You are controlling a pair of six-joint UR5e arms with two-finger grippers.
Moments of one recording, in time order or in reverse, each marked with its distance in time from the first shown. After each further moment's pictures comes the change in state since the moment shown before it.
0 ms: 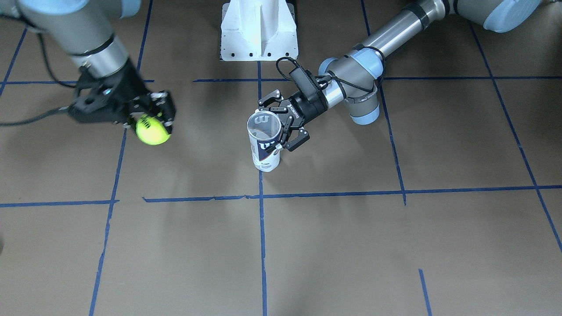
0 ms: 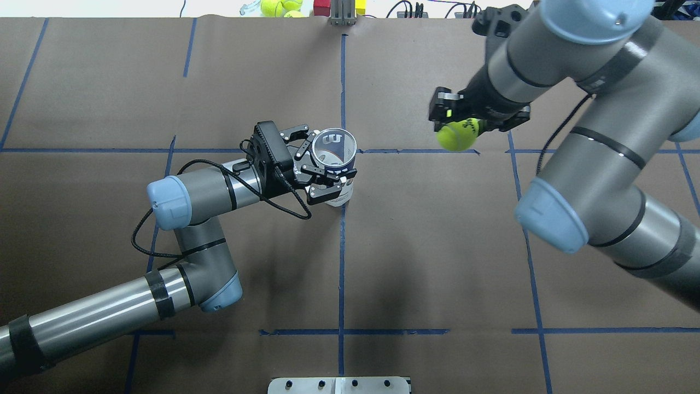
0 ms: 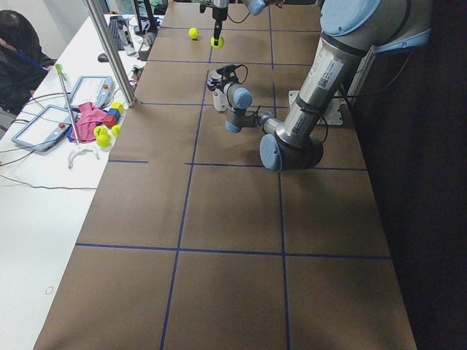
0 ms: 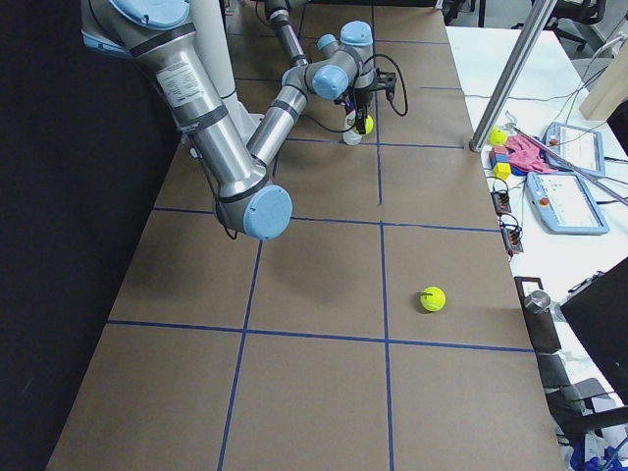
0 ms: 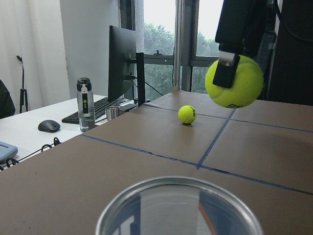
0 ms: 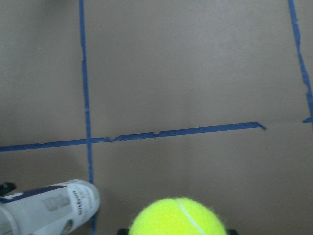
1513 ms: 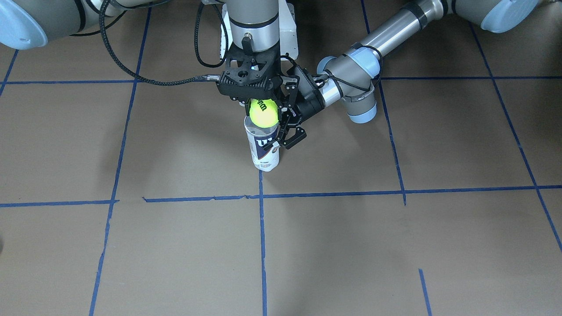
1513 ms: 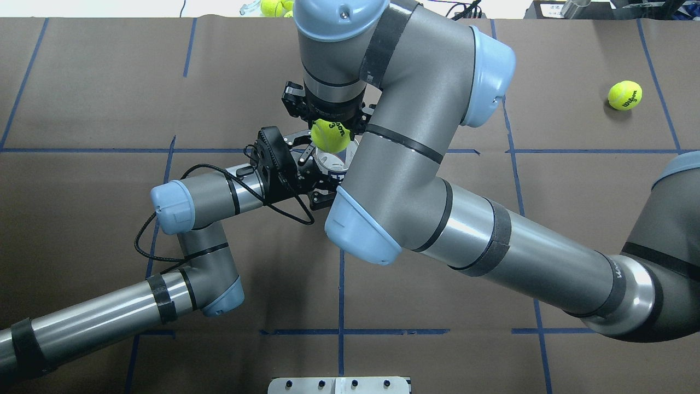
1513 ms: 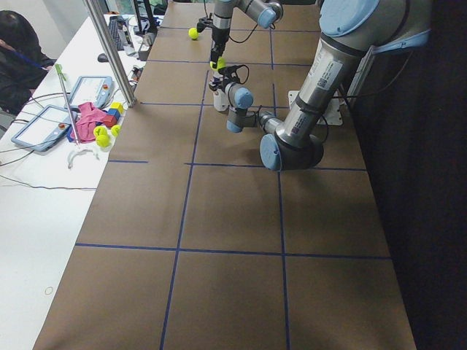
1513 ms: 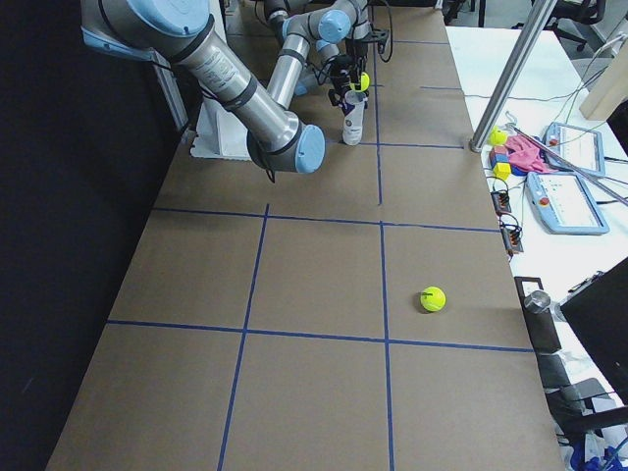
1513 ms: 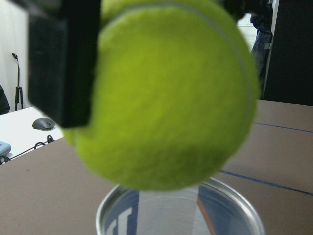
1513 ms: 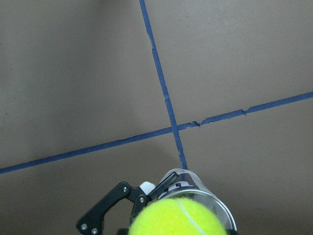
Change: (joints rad) left arm 0.013 -0.002 0.000 0.000 0.000 0.000; right arm -0.150 0.387 -0.300 -0.131 -0.147 0.191
